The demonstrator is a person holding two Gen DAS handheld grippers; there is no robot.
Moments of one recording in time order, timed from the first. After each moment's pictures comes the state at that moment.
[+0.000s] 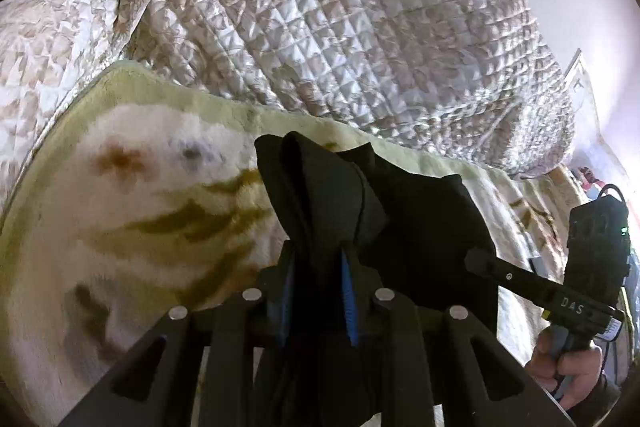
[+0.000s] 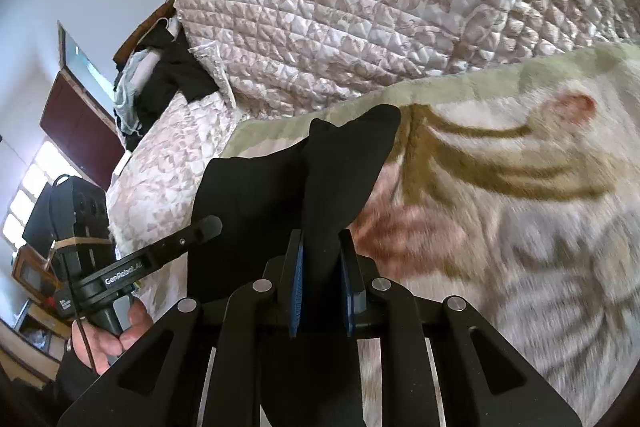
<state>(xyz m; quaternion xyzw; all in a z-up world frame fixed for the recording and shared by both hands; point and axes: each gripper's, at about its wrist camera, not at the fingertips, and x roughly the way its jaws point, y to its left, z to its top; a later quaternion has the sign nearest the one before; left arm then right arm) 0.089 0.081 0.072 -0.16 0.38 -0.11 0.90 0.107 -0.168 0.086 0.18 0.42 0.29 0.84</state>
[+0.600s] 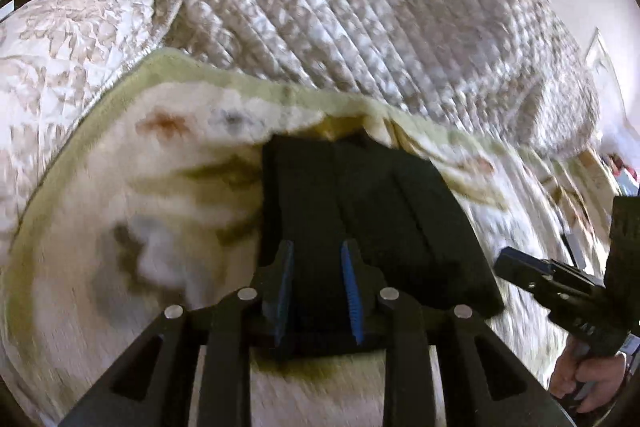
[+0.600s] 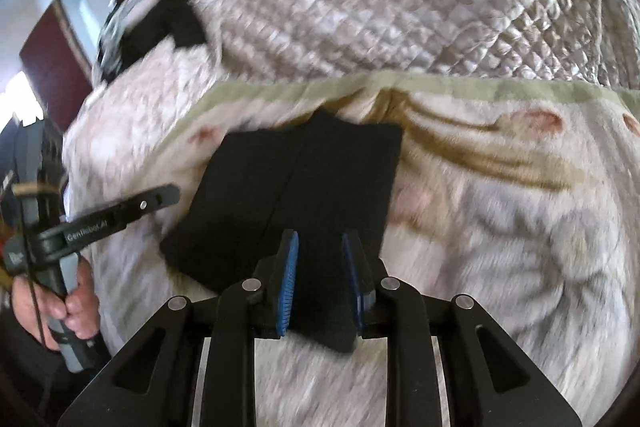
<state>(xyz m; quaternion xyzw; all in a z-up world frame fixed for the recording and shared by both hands) 0.029 0.070 0.052 -0.12 0.39 -0.06 0.91 0.049 -0.157 0.075 0.04 0.42 0.25 0.87</state>
